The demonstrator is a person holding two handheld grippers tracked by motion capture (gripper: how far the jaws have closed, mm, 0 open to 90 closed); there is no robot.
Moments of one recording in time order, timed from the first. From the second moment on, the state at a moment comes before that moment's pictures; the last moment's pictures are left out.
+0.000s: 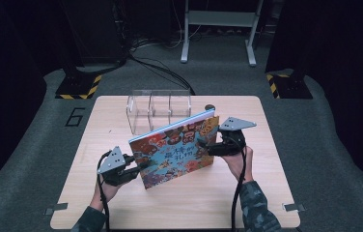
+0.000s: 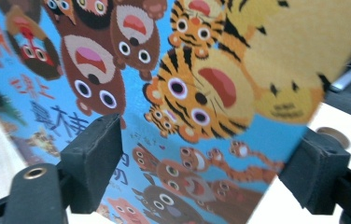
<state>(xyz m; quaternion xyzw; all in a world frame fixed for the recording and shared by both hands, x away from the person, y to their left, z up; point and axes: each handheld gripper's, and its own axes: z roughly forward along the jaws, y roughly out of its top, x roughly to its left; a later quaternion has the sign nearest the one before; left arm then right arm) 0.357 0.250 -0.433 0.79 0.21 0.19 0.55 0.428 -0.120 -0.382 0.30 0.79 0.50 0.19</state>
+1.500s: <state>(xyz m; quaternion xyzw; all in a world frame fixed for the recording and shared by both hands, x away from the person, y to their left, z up) 0.380 0.239 -0.379 0.81 0.24 0.06 0.53 0.433 -0.126 -0.385 0.33 0.77 0.51 0.18</state>
